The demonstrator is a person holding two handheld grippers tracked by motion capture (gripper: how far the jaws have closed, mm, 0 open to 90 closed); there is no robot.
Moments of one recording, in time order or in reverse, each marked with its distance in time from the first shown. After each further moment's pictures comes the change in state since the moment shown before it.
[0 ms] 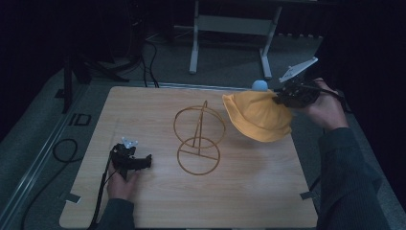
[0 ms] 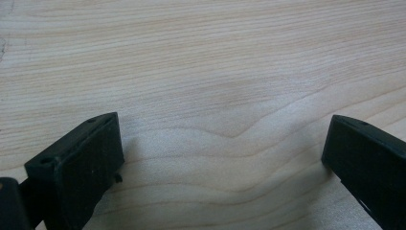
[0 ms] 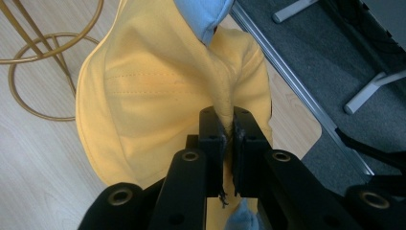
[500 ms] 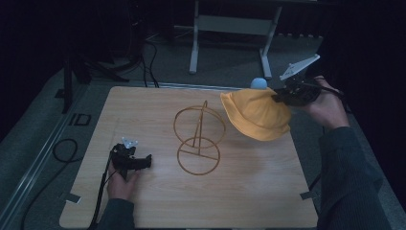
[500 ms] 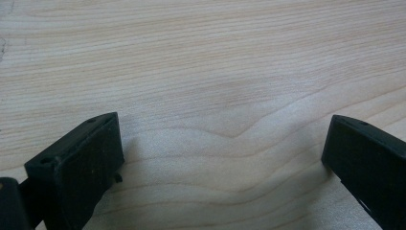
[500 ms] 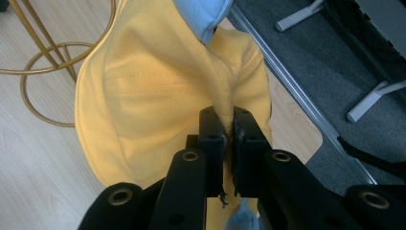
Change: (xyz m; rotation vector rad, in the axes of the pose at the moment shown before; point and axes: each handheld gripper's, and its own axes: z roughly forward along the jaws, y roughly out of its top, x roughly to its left) left arm 0.000 0.000 0.000 0.002 0.000 0.001; right arm 0.001 0.005 -0.007 -0.029 0.013 -0.008
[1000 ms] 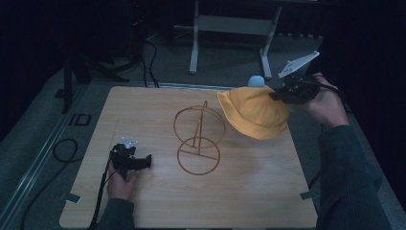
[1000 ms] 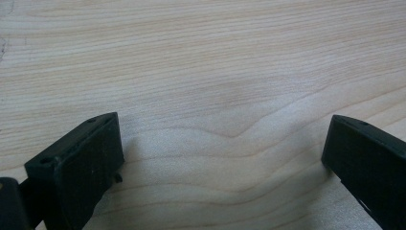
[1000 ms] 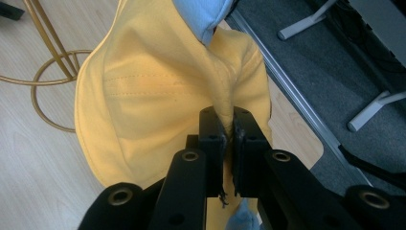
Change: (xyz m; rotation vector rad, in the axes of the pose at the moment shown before) left arm 0.000 0.000 0.000 0.000 0.000 0.000; right arm 0.003 0.009 -0.005 -0.020 0.012 -0.021
